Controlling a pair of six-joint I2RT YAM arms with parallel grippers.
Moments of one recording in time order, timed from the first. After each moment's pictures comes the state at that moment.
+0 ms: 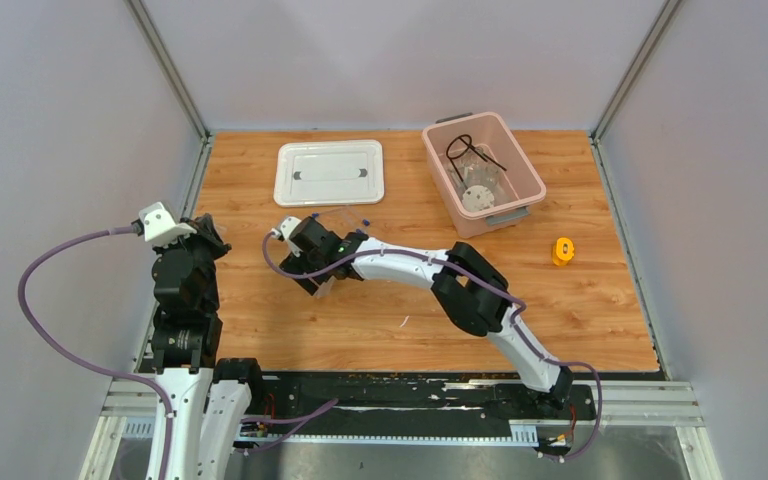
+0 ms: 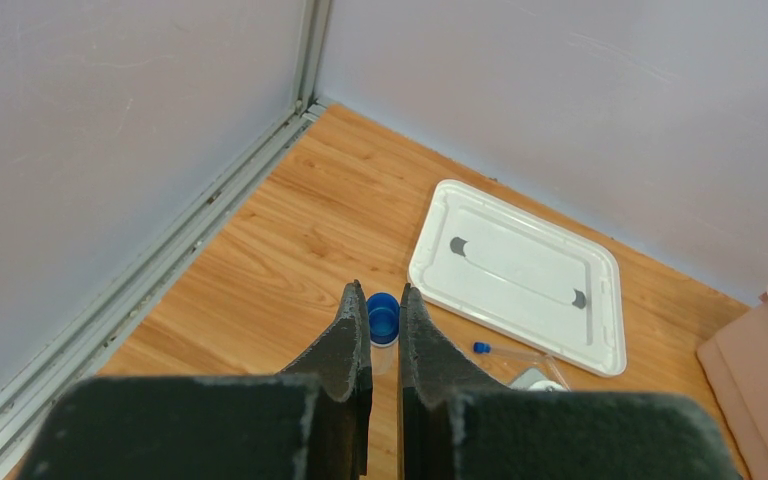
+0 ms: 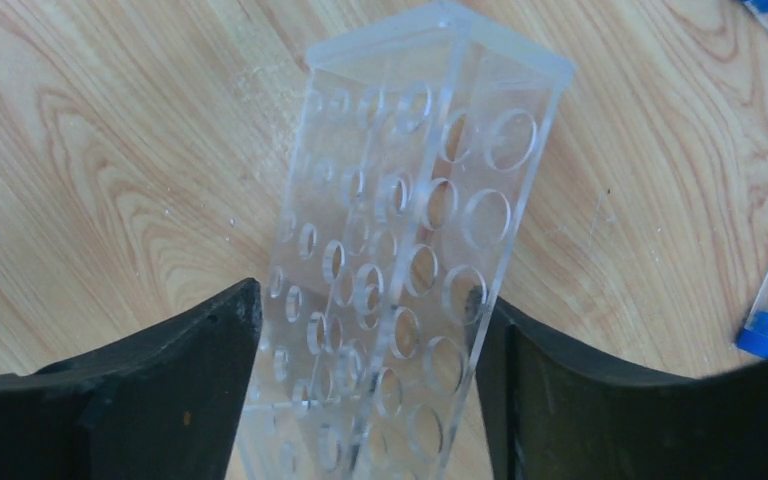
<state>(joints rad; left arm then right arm) 0.02 0.47 0.69 -0.22 -0.31 -0.33 1.07 2.33 1.87 -0.37 0.08 0.04</state>
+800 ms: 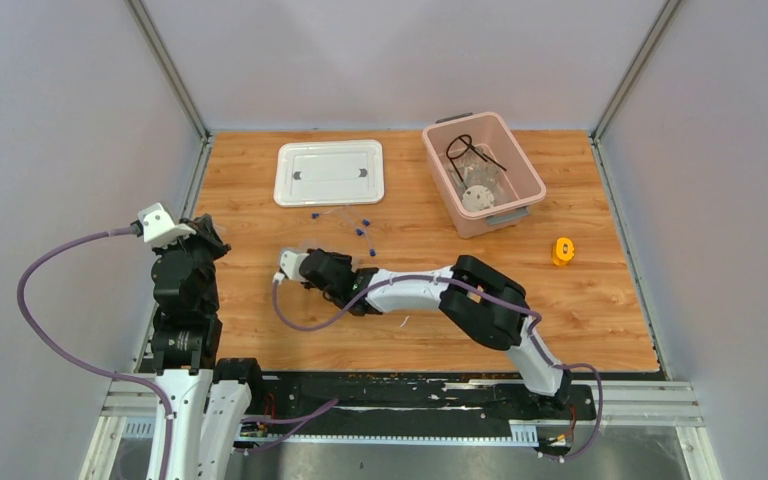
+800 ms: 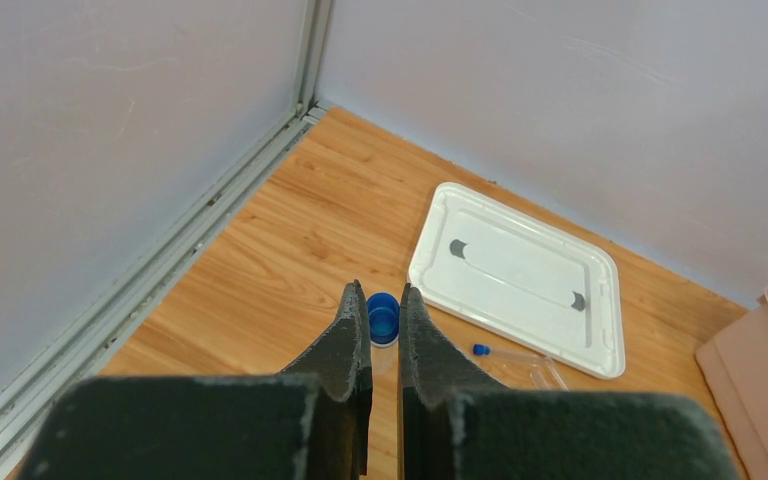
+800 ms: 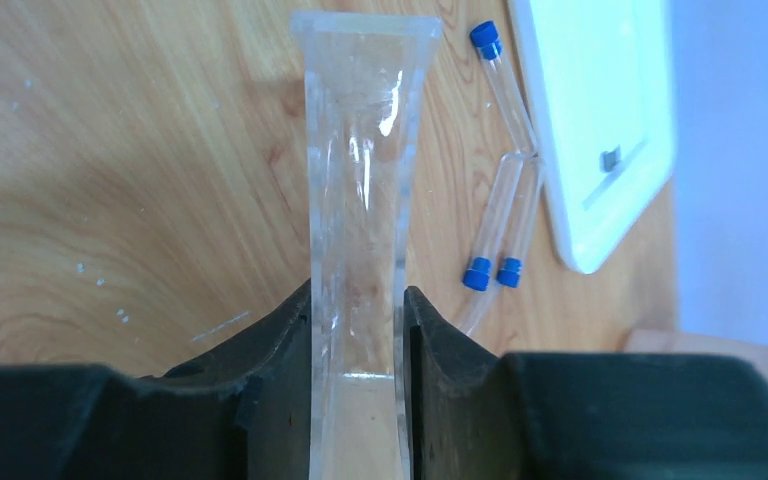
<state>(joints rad) 0.02 0.47 0.69 -0.22 -0.32 -0.33 1.15 2.17 1.52 -0.04 0.47 -0.47</state>
